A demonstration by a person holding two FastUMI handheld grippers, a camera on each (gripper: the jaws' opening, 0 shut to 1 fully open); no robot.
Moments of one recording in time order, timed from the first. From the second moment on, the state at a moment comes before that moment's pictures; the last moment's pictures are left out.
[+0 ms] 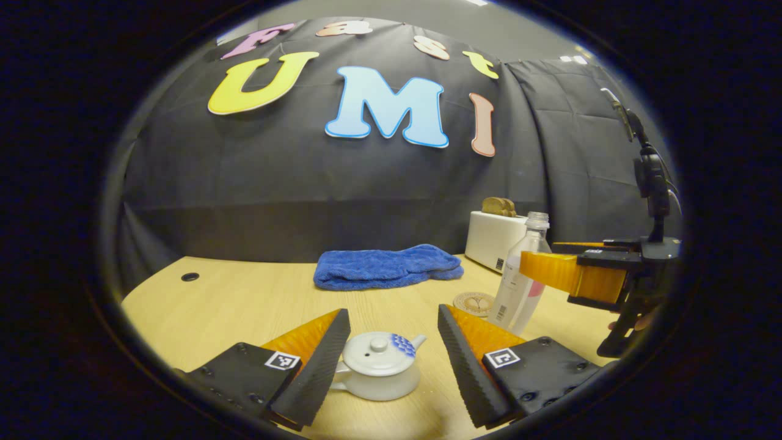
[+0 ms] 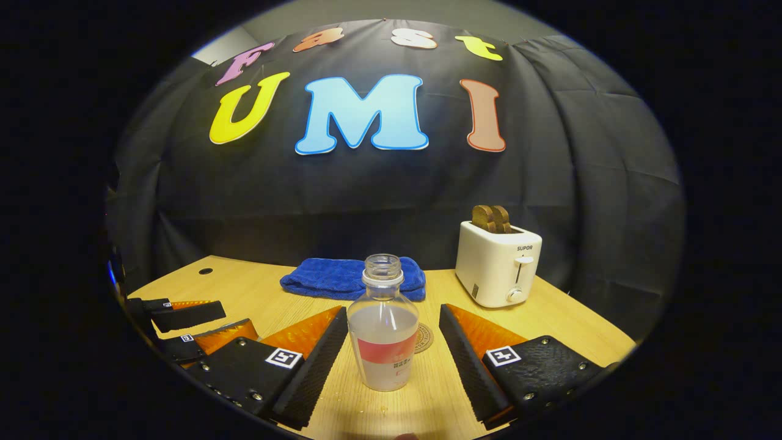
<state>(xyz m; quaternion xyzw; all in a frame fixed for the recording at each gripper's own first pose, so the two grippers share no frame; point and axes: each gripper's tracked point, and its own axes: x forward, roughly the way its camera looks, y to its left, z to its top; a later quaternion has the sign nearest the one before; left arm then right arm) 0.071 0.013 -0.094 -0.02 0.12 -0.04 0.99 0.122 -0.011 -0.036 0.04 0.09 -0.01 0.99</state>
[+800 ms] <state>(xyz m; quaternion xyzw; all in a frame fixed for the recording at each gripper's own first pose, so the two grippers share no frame) 0.074 0.012 -0.104 -0.03 0.12 -0.05 0.99 0.143 -0.002 -0.095 0.02 0.14 0.00 0.99</state>
